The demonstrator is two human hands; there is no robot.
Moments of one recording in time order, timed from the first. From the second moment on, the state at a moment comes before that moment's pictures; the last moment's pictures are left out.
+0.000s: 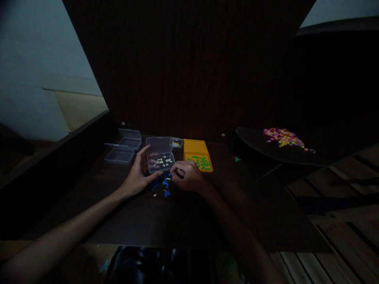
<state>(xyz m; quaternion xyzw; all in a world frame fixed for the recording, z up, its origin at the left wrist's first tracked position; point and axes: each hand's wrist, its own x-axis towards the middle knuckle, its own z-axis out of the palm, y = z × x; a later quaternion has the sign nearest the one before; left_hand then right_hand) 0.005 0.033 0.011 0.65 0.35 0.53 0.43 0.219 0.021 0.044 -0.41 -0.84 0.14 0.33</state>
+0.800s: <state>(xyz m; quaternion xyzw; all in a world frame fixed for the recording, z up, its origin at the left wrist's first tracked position) 0.003 0.036 0.014 0.64 0.37 0.54 0.40 0.214 0.027 0.019 -0.46 -0.87 0.12 0.12</state>
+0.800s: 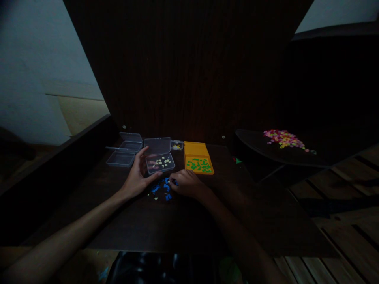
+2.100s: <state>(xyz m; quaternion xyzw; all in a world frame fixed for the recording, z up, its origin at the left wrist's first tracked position) 0.006 0.027 0.012 0.68 0.33 0.48 0.45 0.216 0.032 0.042 -0.54 -0.77 0.17 0.31</state>
